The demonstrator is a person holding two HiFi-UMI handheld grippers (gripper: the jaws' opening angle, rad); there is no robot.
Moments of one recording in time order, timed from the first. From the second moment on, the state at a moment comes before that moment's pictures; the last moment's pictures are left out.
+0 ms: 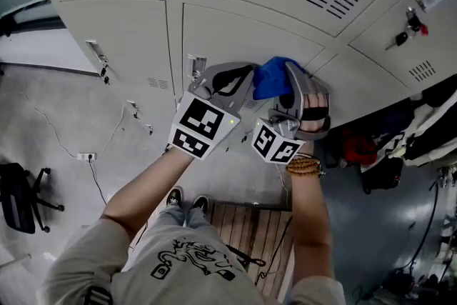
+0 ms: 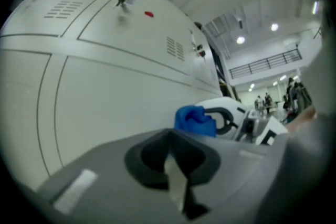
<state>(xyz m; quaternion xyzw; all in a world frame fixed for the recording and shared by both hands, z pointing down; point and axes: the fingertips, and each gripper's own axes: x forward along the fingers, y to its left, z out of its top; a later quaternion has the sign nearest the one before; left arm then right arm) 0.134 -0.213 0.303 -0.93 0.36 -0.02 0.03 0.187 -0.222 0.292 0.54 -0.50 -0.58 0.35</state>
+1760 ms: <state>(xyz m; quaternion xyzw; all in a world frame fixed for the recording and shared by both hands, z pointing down) 0.037 -0.123 0.280 -0.92 0.40 0.00 0.01 0.129 -0.097 0.264 0.59 -0.80 -0.09 0.03</state>
